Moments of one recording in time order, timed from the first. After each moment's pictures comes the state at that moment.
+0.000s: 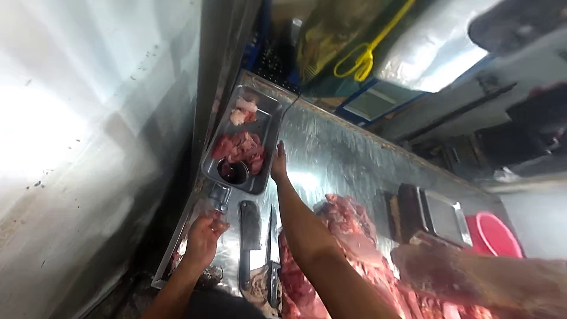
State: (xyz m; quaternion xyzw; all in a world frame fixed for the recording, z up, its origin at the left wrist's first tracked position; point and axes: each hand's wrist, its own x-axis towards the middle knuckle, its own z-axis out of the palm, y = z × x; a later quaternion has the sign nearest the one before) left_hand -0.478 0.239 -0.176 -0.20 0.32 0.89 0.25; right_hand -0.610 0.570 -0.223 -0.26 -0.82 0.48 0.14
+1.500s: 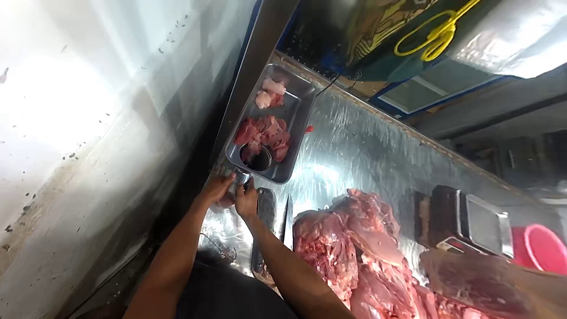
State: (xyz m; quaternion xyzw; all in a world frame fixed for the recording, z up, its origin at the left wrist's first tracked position) left_hand -0.593 0.231 -0.271 0.12 0.82 0.43 0.37; right_hand -0.511 0.353 -0.249 -0.33 -0.83 0.45 -0.01
